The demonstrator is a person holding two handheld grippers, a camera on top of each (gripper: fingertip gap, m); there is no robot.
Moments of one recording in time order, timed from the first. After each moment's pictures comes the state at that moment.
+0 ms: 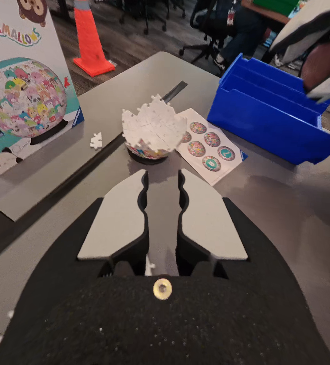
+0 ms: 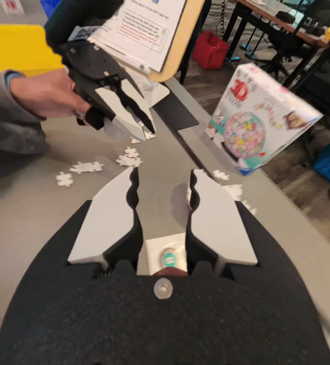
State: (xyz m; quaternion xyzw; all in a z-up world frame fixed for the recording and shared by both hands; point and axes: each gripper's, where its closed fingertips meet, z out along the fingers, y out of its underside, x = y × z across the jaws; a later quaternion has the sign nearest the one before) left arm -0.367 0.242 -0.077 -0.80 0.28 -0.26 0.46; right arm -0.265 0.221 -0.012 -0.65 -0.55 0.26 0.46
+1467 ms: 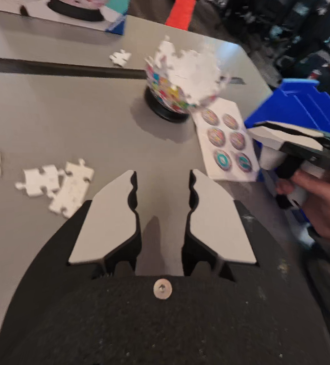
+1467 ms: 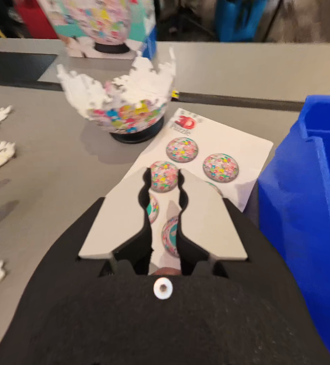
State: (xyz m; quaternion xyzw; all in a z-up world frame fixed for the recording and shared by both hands) left arm -0.348 0.211 -0.152 -0.88 0.00 -0.22 0.43; right arm -0.168 0.286 -0.166 -0.86 -0.19 0.16 0.45
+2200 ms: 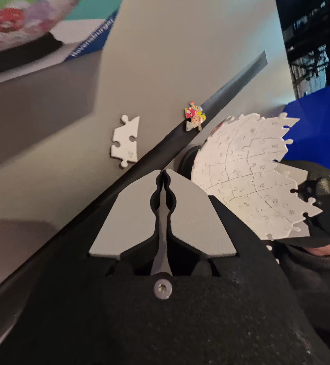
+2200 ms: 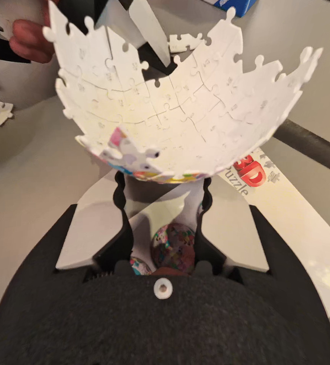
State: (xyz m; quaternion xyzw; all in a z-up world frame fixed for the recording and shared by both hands) left arm -0.326 0.406 -0.209 -0.91 0.12 -0.36 0.19; right arm -0.247 0.335 -0.217 -0.84 -0.39 0.20 0.33
